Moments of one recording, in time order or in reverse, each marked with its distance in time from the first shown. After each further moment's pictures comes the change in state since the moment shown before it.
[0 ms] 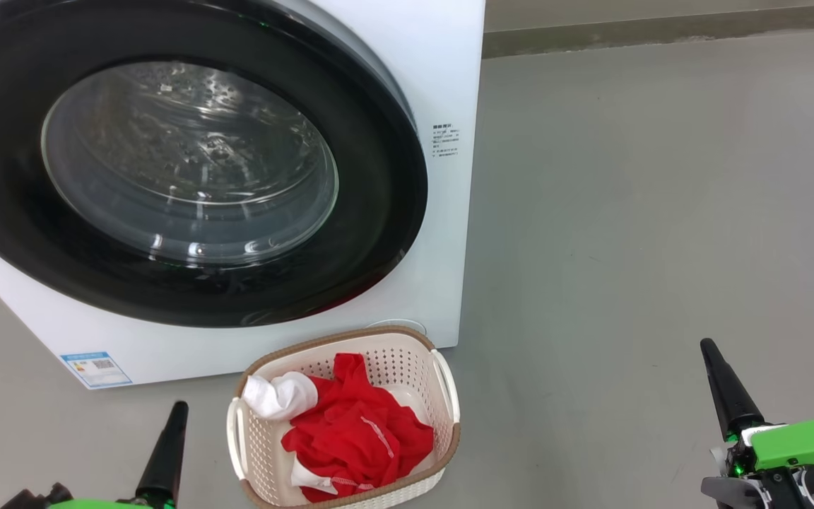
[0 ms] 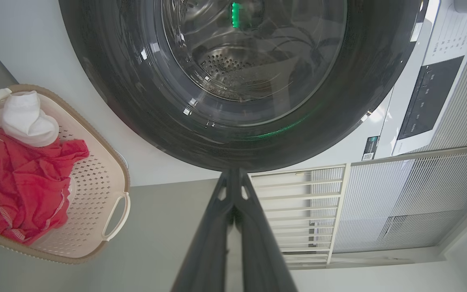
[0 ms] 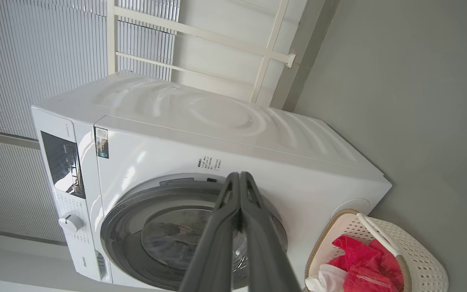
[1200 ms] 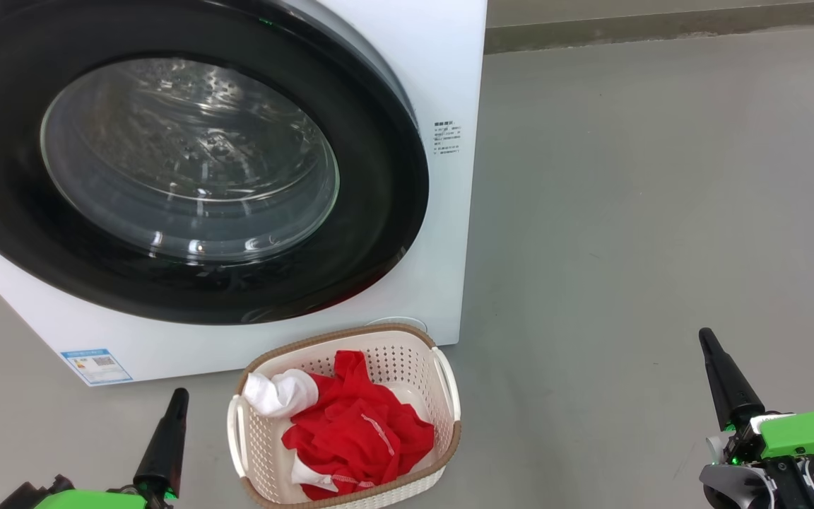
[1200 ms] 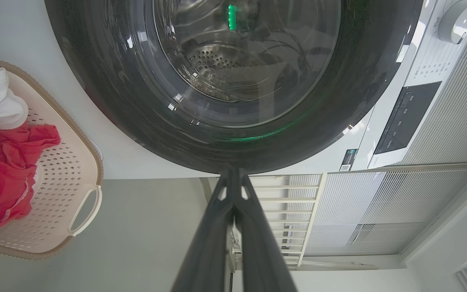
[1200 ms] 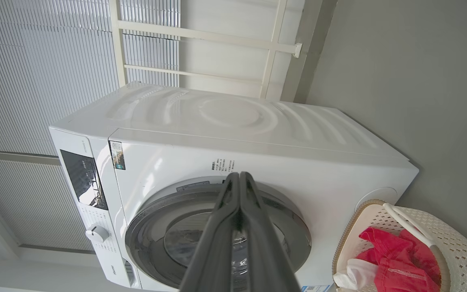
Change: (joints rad) left arm -0.033 -0.004 0.005 0.005 -0.125 0.000 0.031; right arm -0.030 0.005 -0.009 0.016 0.129 -0.001 0.034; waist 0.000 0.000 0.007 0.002
